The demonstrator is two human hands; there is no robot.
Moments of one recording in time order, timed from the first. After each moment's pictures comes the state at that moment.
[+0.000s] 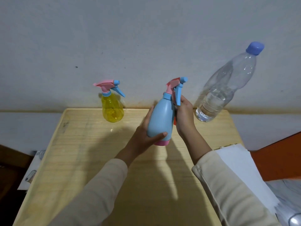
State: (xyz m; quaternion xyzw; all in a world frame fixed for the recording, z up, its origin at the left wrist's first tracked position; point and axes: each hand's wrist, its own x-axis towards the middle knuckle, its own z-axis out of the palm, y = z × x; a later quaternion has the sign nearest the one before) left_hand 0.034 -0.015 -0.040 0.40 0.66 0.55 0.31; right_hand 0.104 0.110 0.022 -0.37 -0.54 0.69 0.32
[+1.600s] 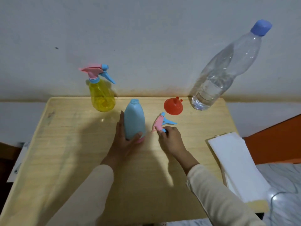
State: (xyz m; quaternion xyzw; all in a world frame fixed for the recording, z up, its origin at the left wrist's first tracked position) left_hand 0.022 -0.054 -0.119 0.29 0.75 0.54 0.24; right_hand 0.152 0.089 -0.115 -0.44 -0.81 0.37 0.08
